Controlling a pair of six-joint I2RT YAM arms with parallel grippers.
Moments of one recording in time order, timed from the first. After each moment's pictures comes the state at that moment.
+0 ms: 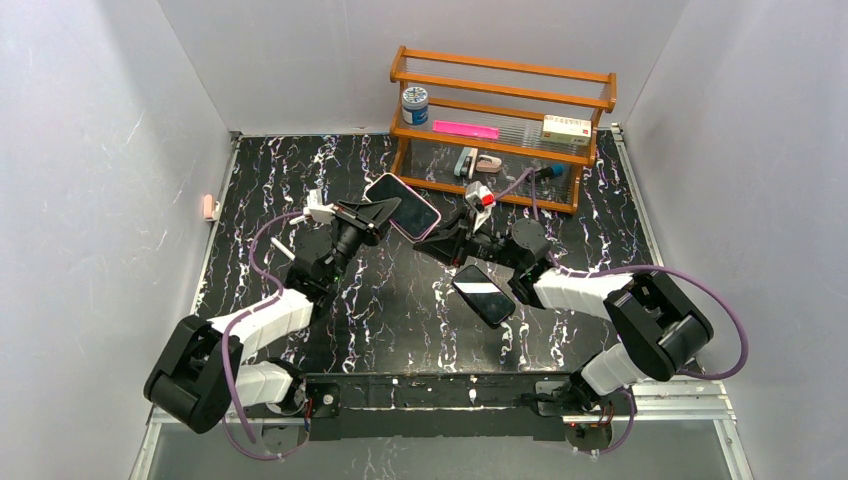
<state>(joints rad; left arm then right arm) -0.53 1.22 0.46 0.87 0.01 -1.50 0.68 1.48 0.60 1.09 -0.64 0.44</state>
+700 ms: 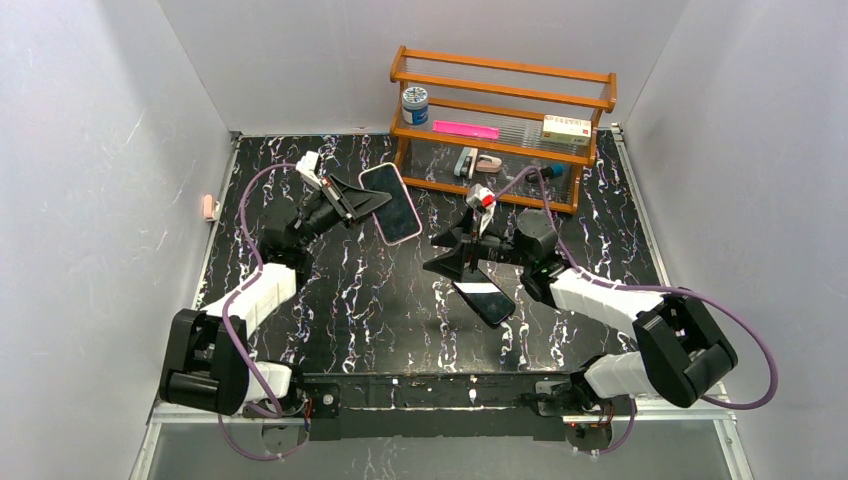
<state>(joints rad) -0.20 1.29 0.62 0.86 0.70 -1.36 0.64 1.34 0.60 0.75 -0.74 0.35</state>
